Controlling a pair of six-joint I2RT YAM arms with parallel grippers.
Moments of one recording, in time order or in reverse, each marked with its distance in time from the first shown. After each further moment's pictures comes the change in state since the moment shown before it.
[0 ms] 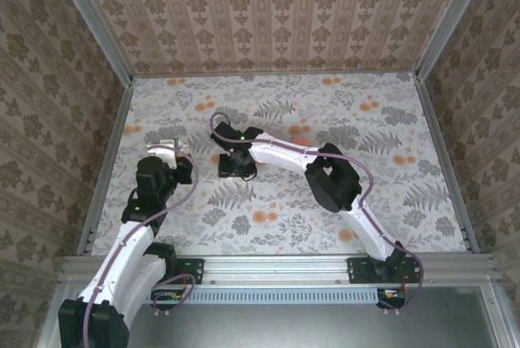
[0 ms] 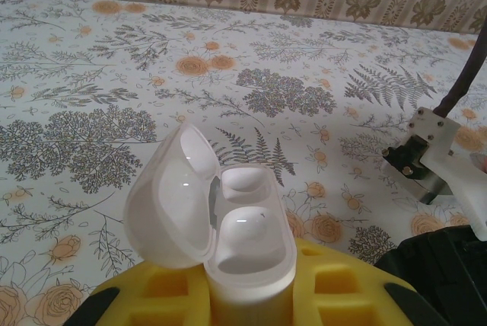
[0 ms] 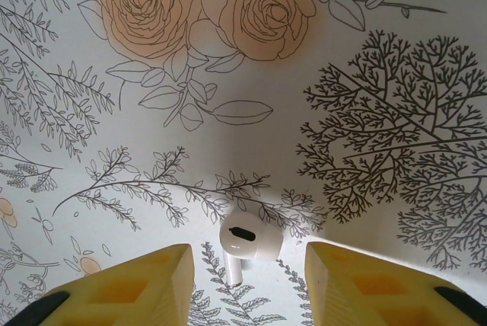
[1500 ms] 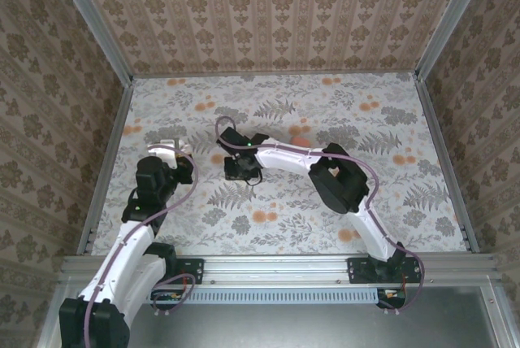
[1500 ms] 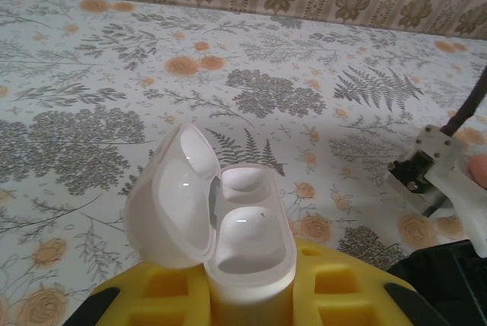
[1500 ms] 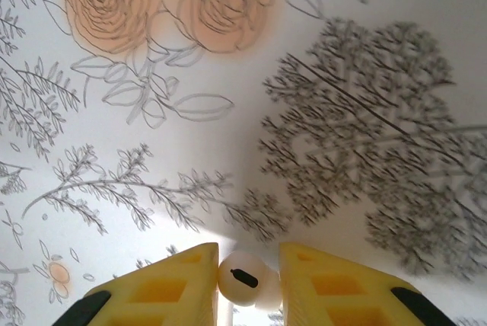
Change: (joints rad) left arm 0.007 0.014 -0.011 0.029 0.047 -0.017; right arm 0.000 -0.100 -0.221 0.182 0.031 0.004
